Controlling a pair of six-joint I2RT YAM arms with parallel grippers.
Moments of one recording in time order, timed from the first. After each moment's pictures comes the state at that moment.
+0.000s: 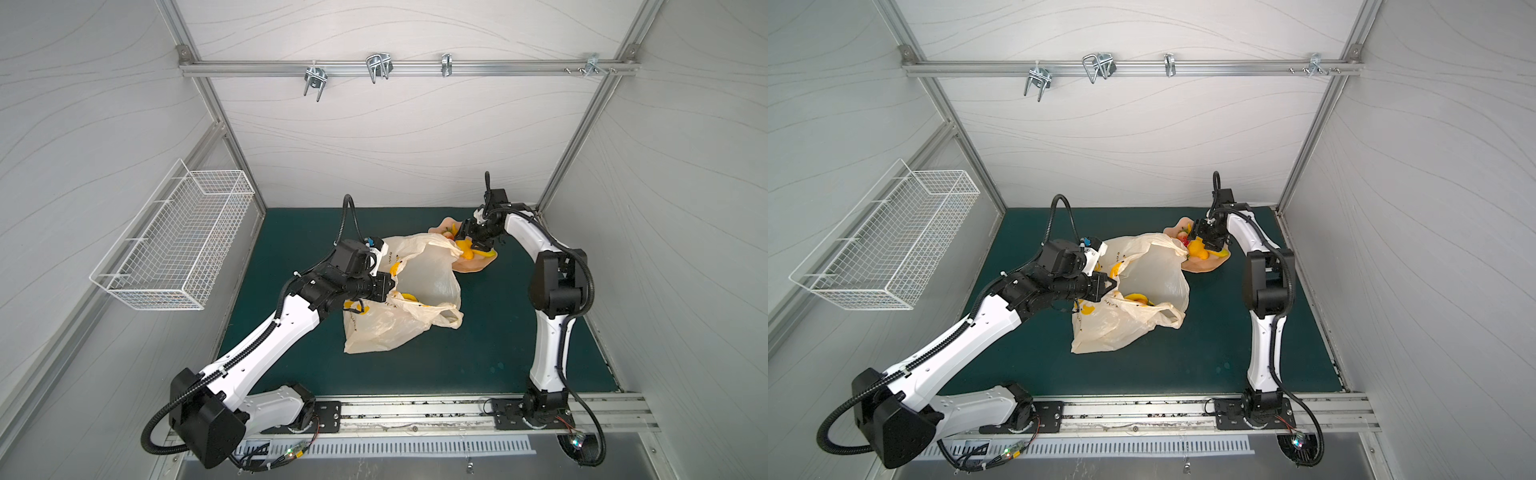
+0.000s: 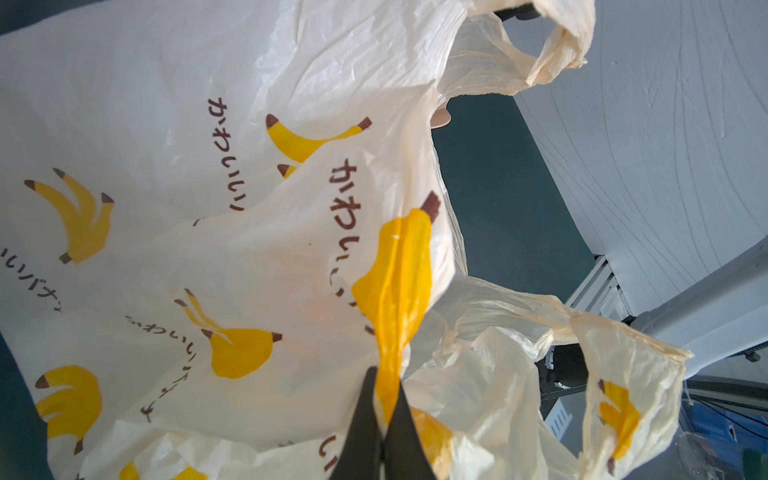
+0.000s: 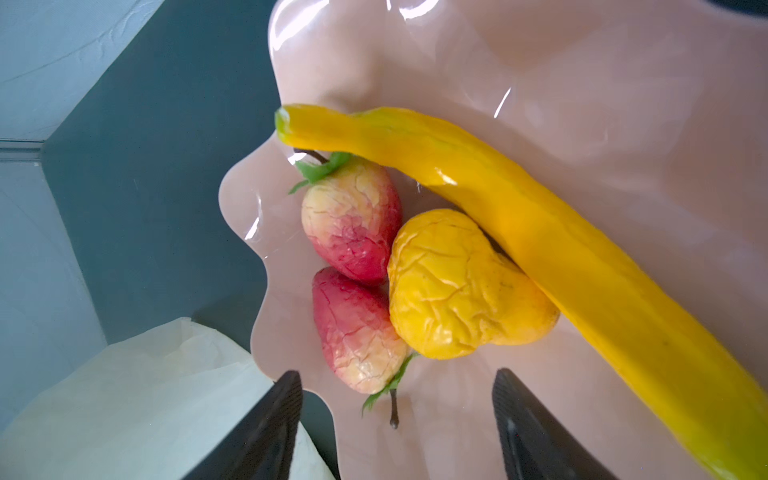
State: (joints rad) left arm -0.57 1.19 1.07 -0.63 0.30 -0.39; right arm 0.17 2.16 1.89 -0.89 -0.38 0.40
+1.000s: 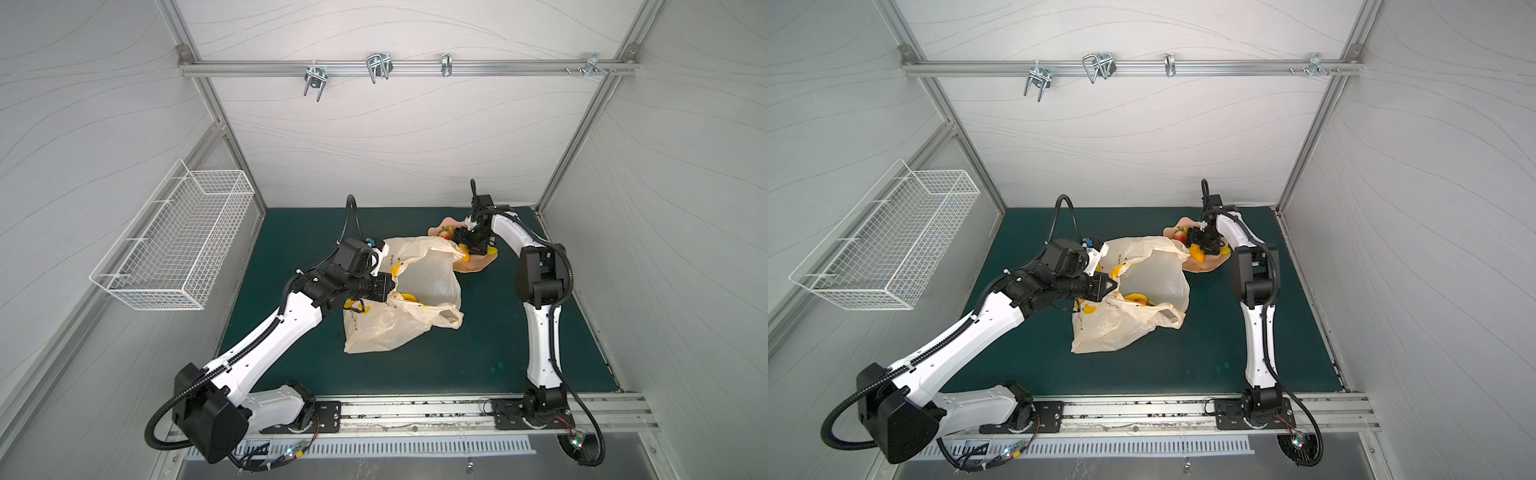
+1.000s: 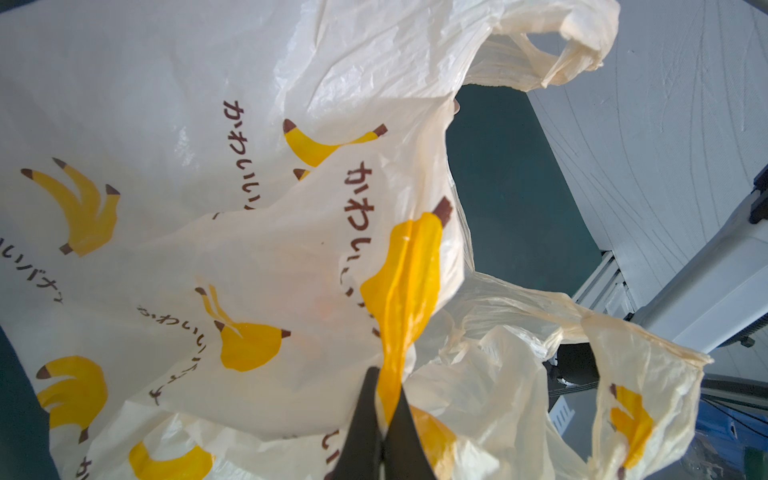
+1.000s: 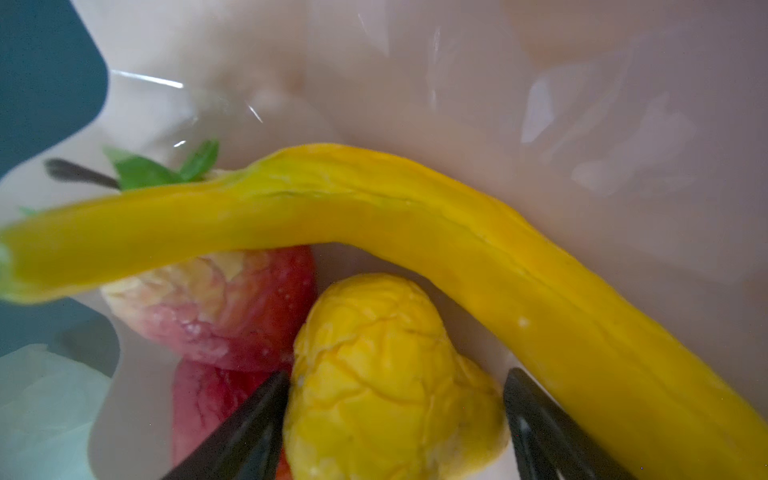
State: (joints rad) left arm -0.57 1.21 1.08 -0.65 0.30 -0.39; right arm 0.21 2.34 2.02 -0.95 -0.28 0.30
